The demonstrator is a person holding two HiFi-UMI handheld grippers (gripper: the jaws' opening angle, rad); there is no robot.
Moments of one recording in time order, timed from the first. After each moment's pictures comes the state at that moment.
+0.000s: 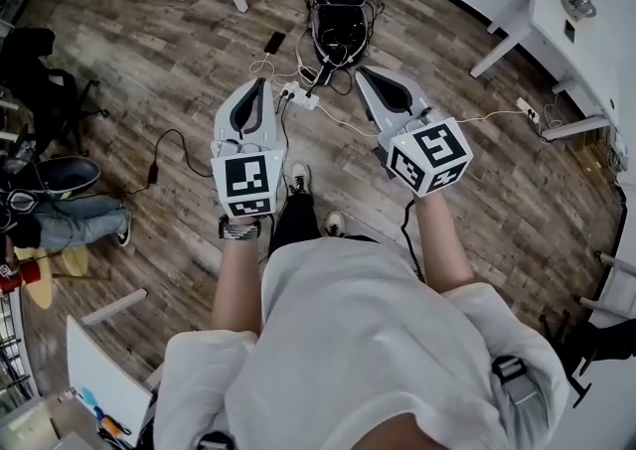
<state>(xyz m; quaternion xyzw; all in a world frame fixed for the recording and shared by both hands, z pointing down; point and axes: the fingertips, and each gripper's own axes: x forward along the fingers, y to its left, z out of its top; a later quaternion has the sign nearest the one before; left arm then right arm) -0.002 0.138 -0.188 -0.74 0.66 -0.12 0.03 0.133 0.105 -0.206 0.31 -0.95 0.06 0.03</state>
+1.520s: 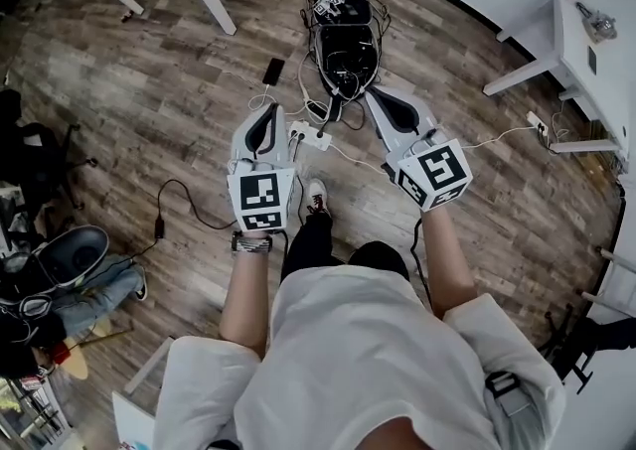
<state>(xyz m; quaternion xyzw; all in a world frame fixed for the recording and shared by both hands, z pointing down) -0.148 -0.151 -0.062 -0.77 0.62 -0.14 -0.07 -0.009 -0.179 -0.107 0.34 -0.94 0.05 0.08</state>
